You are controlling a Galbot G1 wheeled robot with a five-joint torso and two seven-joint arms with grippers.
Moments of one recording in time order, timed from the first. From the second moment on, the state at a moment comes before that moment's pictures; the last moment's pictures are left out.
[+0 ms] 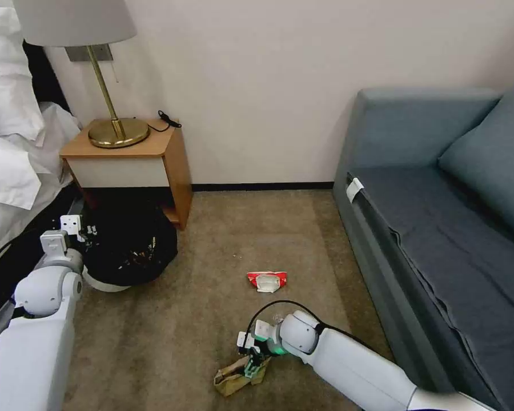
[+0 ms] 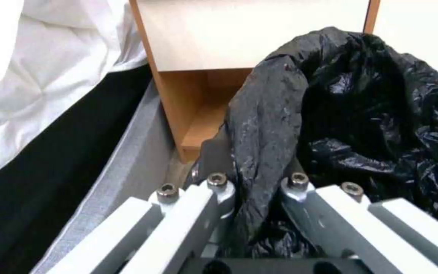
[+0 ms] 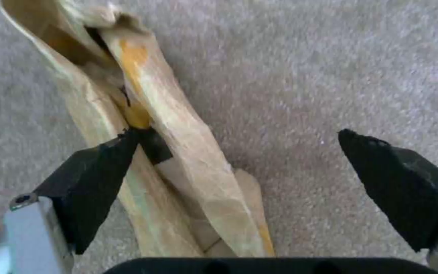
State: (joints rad) left arm 1.02 -1.12 -0.77 -1.64 -0.27 0.46 -0.02; right arm -0.72 1.21 -0.51 1.27 -0.09 -0.46 -0.66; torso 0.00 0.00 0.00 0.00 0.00
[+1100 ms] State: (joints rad) left arm 1.02 -1.12 -0.76 -1.64 -0.27 0.44 -0.02; right arm -0.75 1.27 -0.42 1.21 -0.14 -0.40 -0.67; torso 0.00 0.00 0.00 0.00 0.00
